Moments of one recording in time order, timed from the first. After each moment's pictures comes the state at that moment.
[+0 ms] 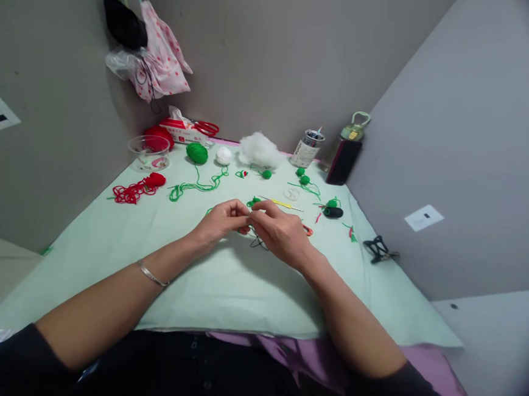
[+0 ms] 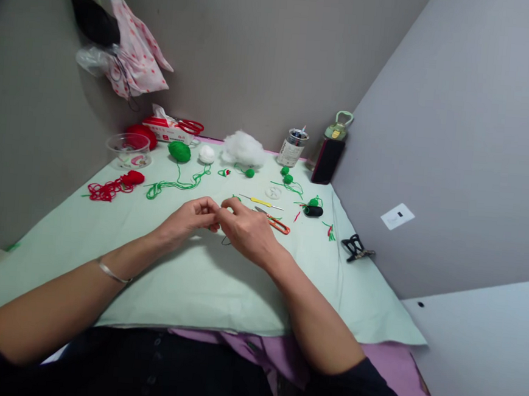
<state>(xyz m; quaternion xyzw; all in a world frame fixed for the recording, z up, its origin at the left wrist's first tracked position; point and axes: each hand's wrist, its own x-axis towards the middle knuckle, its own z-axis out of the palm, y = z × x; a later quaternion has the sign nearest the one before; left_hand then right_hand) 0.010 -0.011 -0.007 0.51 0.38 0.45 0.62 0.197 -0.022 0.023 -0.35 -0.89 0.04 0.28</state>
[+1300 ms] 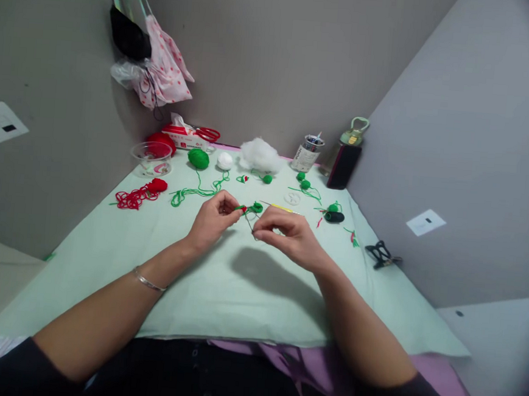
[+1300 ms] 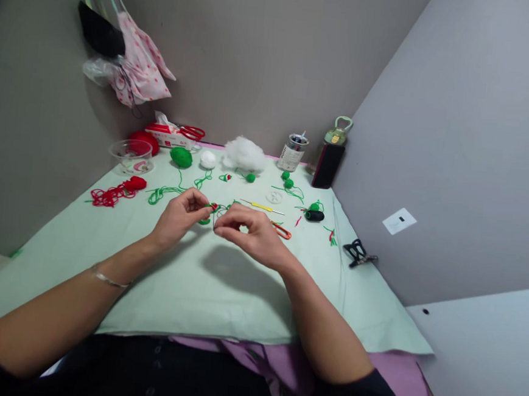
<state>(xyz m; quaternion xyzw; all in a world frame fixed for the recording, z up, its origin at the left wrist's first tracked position) 0.001 -0.007 -0.001 0.56 0.45 0.54 0.43 0.203 -0.020 0.045 -0.28 -0.82 0.35 0.36</state>
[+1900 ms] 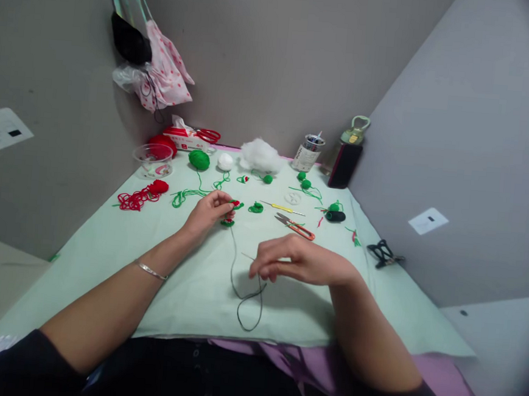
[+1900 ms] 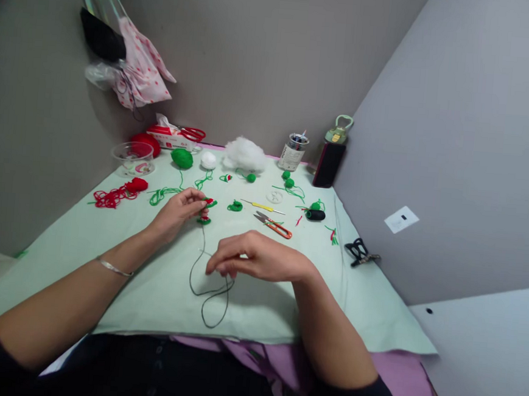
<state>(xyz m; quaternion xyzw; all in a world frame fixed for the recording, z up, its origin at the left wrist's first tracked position) -0.011 0.010 -0.011 0.47 0.42 0.54 0.55 0.219 -0.035 0.067 -0.16 -0.85 0.48 0.10</state>
